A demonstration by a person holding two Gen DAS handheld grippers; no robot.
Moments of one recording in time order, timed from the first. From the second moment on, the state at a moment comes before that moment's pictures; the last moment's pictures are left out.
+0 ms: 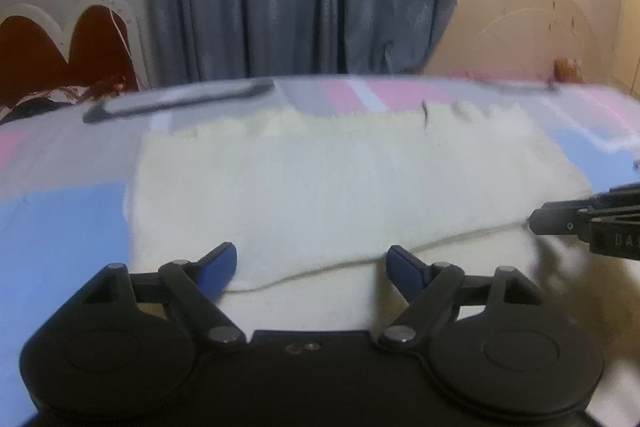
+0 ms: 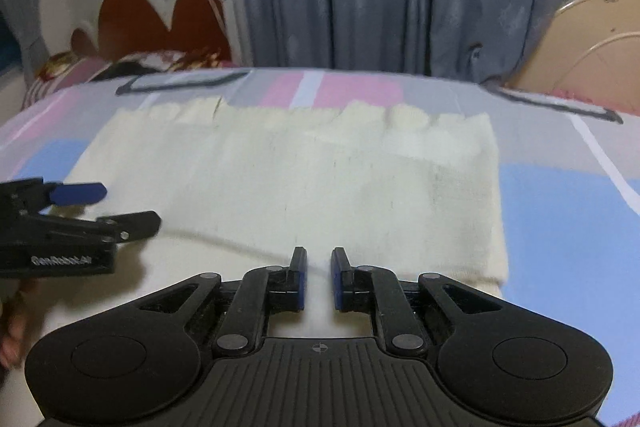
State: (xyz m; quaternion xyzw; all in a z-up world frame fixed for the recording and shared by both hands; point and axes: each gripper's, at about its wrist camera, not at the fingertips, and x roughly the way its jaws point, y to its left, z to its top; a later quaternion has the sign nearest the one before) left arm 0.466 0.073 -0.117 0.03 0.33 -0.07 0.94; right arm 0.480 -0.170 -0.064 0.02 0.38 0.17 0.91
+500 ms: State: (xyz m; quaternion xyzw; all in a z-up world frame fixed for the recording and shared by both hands) left arm 0.545 0.121 -0.125 0.06 0.32 0.03 0.95; right arm 0.553 -0.167 -0.079 0.03 0.34 0.10 0.93
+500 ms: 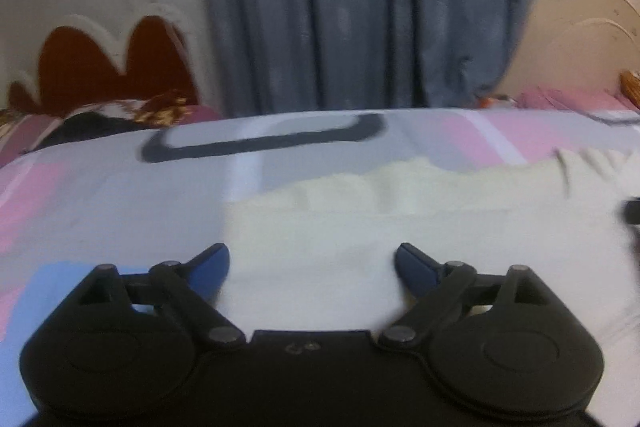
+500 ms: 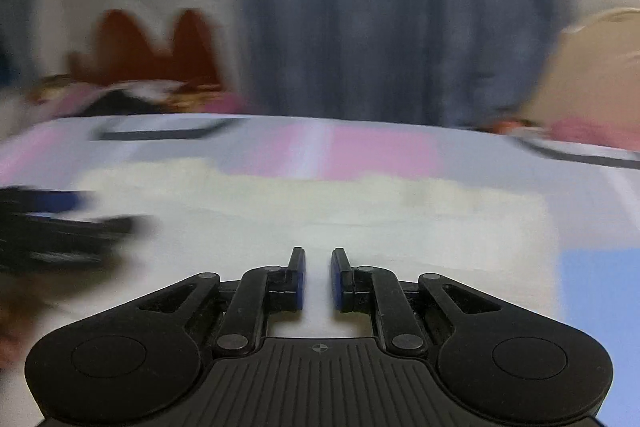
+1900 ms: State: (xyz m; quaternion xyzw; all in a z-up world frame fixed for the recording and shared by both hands) left arm 0.473 0.070 -0.120 0.03 0.37 0.01 0.93; right arm 0.488 -0.201 -0.081 -0.01 0.37 0.11 0.92
